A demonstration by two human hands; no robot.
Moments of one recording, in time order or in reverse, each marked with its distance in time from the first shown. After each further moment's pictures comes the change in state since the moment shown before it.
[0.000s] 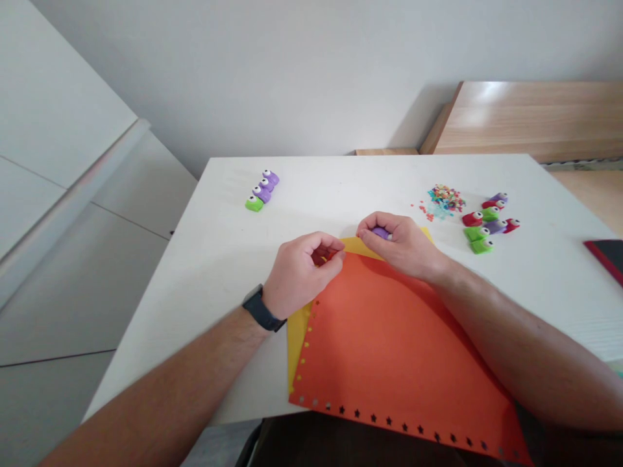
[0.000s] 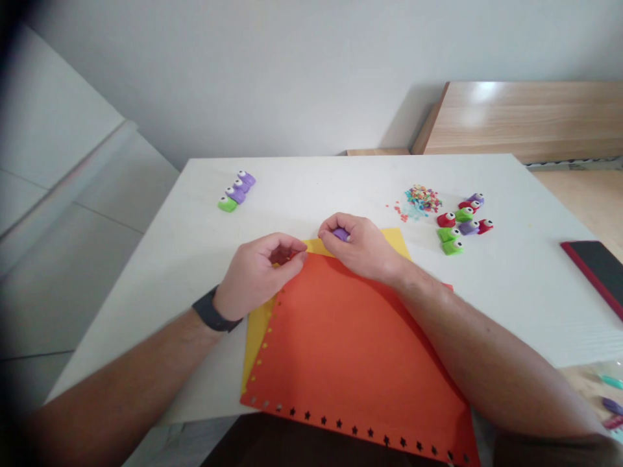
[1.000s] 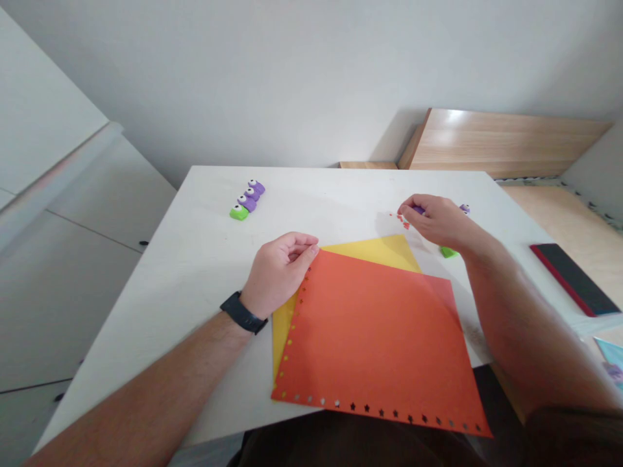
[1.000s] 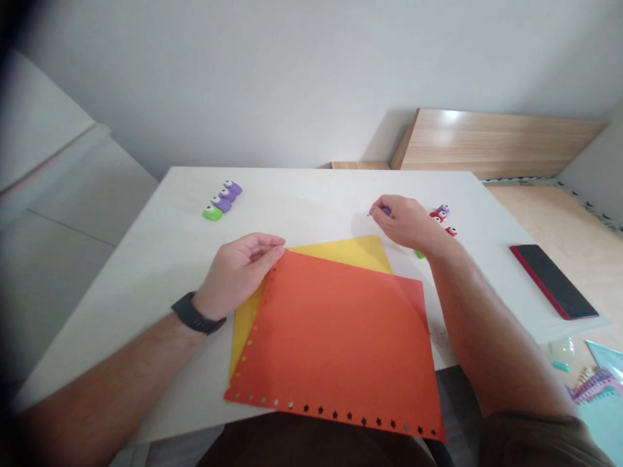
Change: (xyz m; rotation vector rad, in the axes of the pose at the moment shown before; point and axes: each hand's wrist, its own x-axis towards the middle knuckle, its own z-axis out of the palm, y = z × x) left_hand 0.010 -0.006 -0.007 -0.176 0.030 -0.150; right_hand 0.006 0.027 -0.114 -0.721 0.118 0.125
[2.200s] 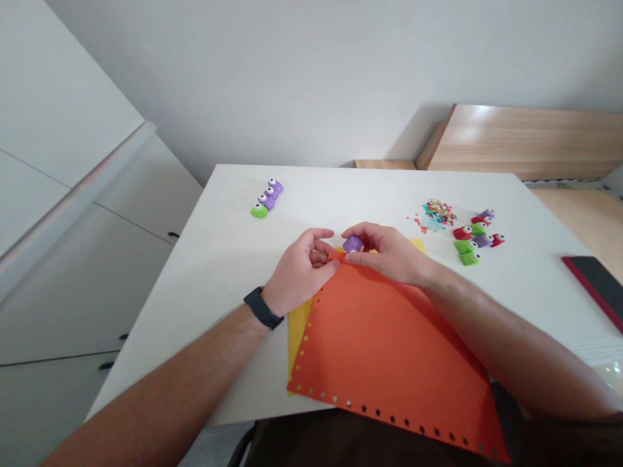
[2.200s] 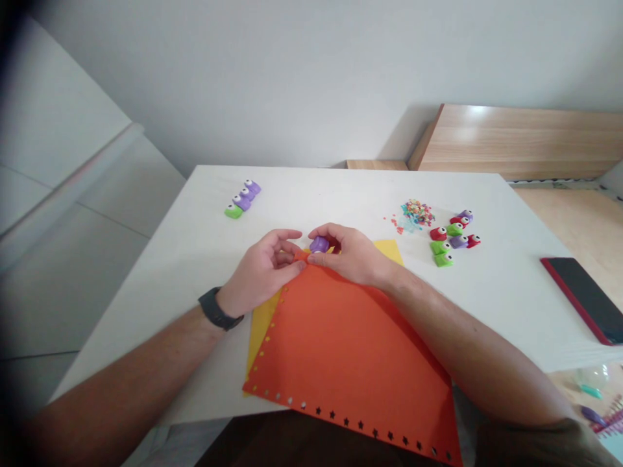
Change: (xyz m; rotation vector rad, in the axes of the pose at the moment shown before) left_hand -0.001 -0.004 0.004 -0.193 -0.123 -0.012; right_hand -0.015 -0.096 0.069 0.884 -0.317 -0.173
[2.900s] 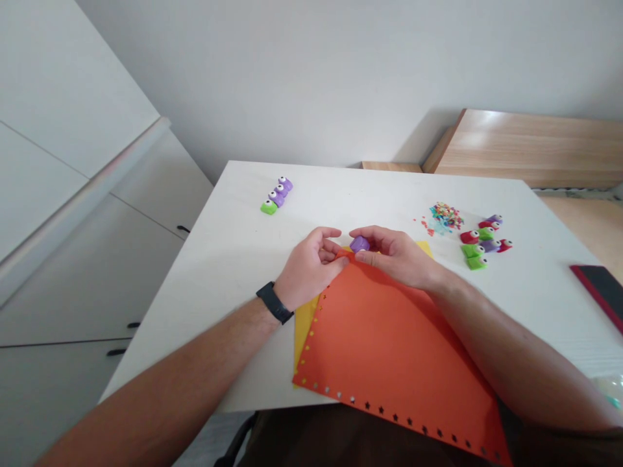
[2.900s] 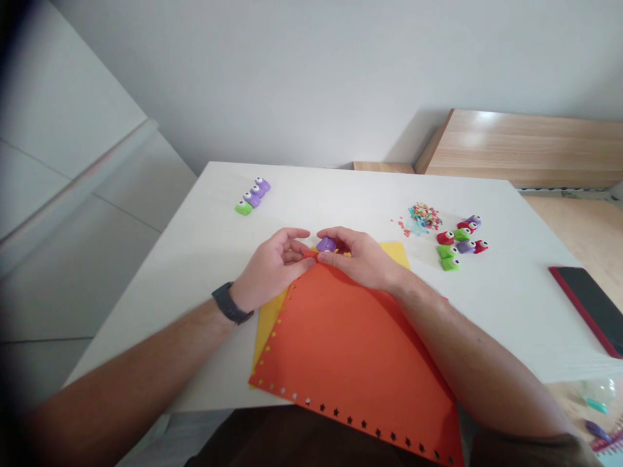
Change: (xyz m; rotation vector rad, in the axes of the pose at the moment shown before) left_hand 0.001 -0.001 0.003 0.007 0.044 -0.021; right_hand -0.006 0.005 0.000 0.006 -0.014 -0.031
